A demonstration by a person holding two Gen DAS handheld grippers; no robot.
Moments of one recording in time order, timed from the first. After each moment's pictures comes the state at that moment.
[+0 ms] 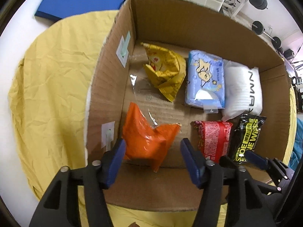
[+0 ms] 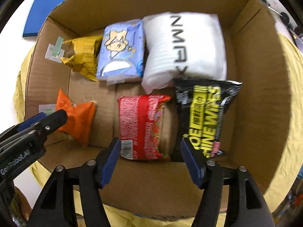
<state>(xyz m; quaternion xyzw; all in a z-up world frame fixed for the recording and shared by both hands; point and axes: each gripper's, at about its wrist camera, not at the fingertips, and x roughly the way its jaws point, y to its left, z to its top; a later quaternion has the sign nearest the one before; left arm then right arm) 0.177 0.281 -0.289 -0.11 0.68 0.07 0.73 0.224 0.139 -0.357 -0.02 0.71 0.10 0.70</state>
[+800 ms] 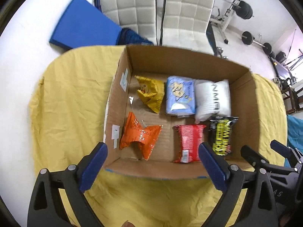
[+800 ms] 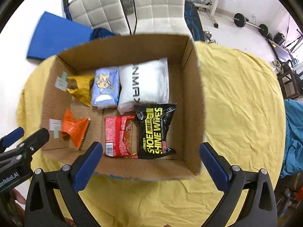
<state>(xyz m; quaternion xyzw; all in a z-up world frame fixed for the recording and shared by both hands) 0.146 0.257 -0.196 -0.08 0.61 0.07 0.79 0.201 0.078 -0.237 -0.03 0.62 0.06 0.78</state>
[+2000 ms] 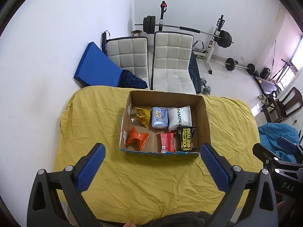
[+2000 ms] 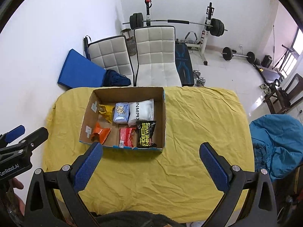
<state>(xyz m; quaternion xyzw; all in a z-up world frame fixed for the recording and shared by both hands) 0.020 0.215 -0.002 -0.07 0.49 0.06 0.87 0.061 0.024 -0.009 -0.03 0.50 0.07 0.86</state>
